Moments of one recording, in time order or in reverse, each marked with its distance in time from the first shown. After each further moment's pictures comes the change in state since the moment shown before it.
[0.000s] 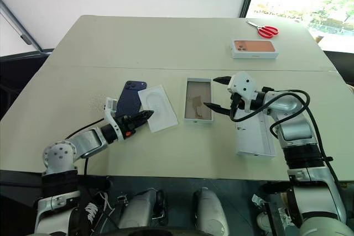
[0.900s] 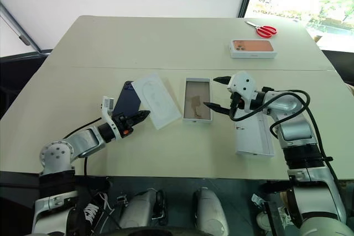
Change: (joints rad) left arm -0.017 0.059 0.034 0.014 -0.037 -0.024 -0.004; right arm 0.018 0.002 0.002 -0.067 0.039 0.069 0.014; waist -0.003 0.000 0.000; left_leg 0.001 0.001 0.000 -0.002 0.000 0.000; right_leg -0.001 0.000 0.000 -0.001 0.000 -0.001
